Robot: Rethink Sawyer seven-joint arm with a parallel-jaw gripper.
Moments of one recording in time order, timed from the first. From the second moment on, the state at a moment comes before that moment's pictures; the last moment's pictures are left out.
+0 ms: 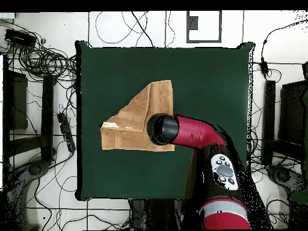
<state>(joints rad) -0.18 -0.53 -0.04 1.62 -0.03 0.53 1.79</state>
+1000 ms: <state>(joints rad) -0.11 -0.42 -0.05 1.53 -0.03 0.53 1.79</state>
